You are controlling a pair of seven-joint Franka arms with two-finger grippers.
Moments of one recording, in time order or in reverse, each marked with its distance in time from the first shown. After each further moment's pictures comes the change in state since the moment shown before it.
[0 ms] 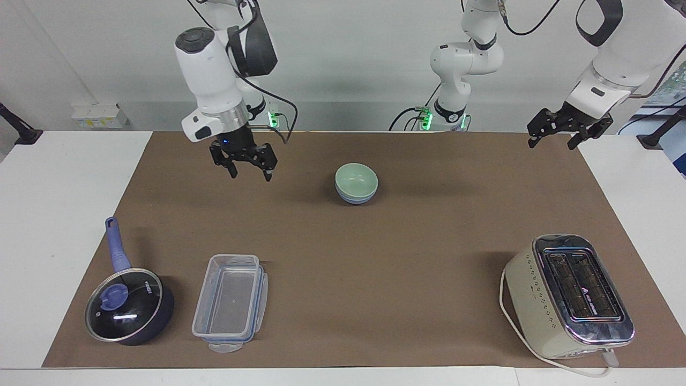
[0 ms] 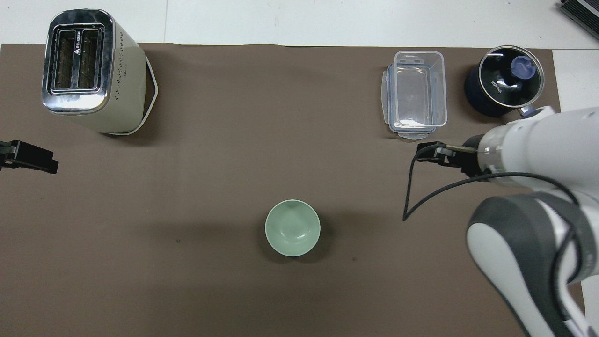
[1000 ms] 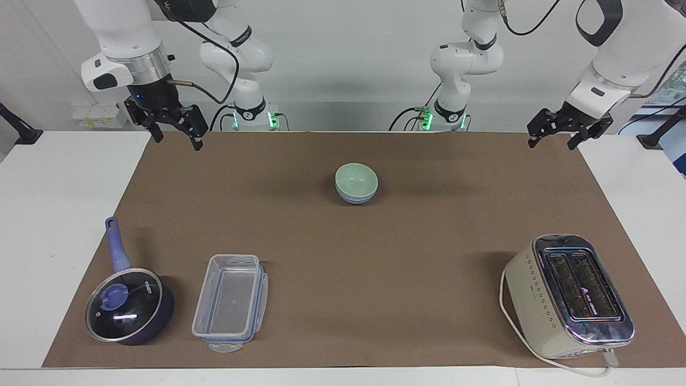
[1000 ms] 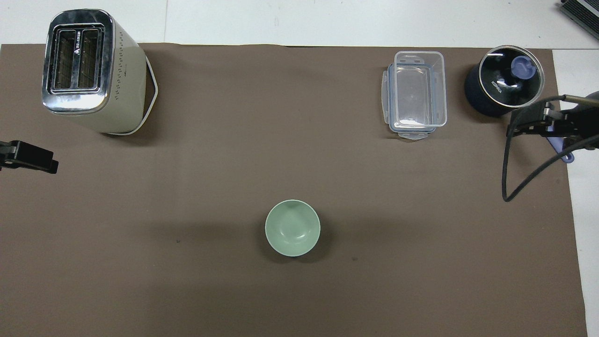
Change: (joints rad) left arm 0.000 0.000 0.000 0.000 0.000 0.000 0.000; right arm -0.112 0.124 0.001 0.439 -0.108 -0.403 -0.073
